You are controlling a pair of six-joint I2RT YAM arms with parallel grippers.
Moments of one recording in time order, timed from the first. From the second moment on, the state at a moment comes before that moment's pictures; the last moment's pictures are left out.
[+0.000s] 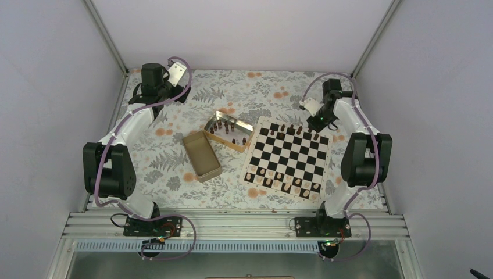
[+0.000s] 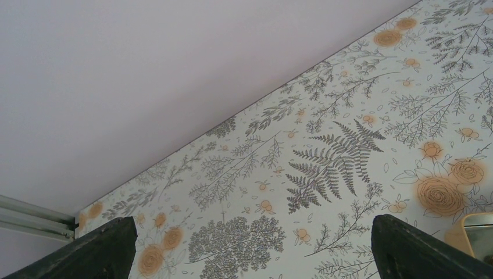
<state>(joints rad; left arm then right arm) -0.09 1.60 1.25 -0.13 0.13 0.43 -0.01 1.76 1.40 -0.96 -0.14 -0.72</state>
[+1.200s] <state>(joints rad) -0.09 1.60 1.25 -0.13 0.13 0.43 -0.04 1.91 1.39 -0.88 -0.17 -0.76</state>
